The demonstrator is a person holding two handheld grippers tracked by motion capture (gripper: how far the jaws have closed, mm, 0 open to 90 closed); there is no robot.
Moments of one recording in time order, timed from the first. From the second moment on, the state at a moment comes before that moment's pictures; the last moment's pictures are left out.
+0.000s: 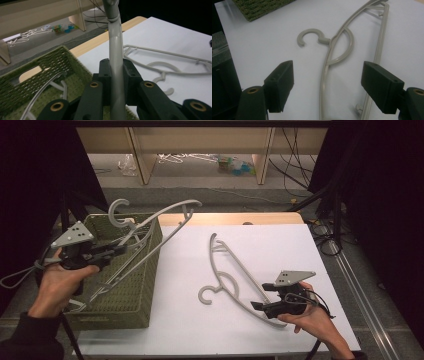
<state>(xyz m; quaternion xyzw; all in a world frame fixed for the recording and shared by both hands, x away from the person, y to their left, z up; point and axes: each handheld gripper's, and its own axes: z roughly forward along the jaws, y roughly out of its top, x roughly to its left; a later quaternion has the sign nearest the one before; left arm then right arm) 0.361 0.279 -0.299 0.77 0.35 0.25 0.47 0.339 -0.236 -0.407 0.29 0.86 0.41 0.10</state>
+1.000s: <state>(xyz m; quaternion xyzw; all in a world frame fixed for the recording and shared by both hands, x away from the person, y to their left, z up) 0.377 0.361 -0.338 0.75 0.41 0.29 0.44 0.342 -0.236 -0.411 0.29 0.86 0.40 0.09</state>
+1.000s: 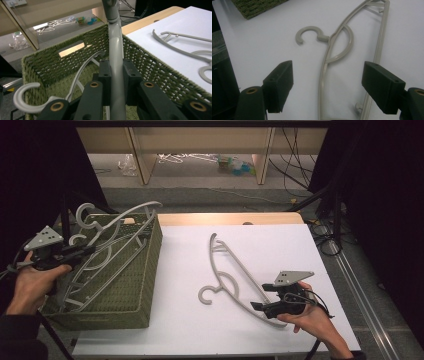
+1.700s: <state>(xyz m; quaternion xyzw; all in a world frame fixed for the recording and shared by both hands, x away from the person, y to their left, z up) 0.377 0.383 -0.368 0.76 0.44 0.26 0.41 0.343 -0.234 -0.414 0.30 0.86 0.40 0.09</state>
